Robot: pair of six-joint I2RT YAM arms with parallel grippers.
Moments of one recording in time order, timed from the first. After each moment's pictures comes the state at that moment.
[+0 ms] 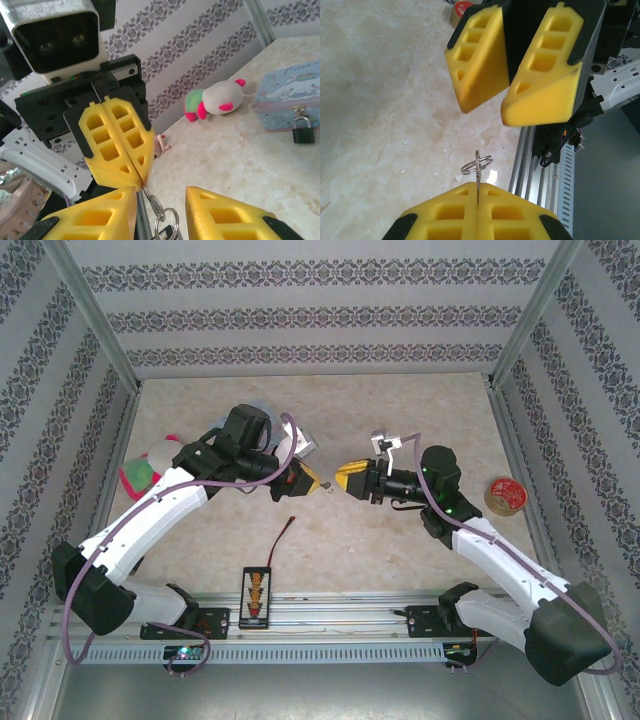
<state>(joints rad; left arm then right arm) -0.58 1.34 1.30 -0.72 0.71 0.13 0.44 1.06 0.63 0.35 -0.90 0.57</state>
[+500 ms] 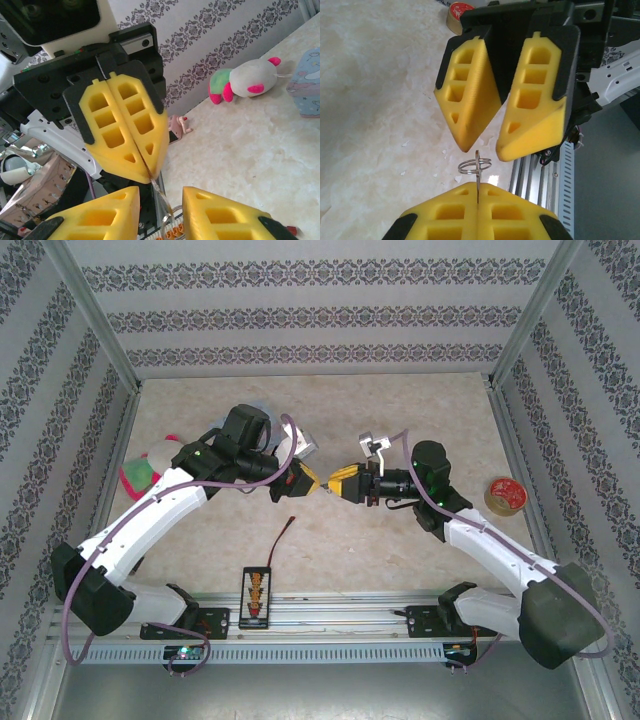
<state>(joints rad) -0.58 1.33 1.30 -0.72 0.73 0.15 0.45 1.14 0.66 0.39 -1.02 0.57</state>
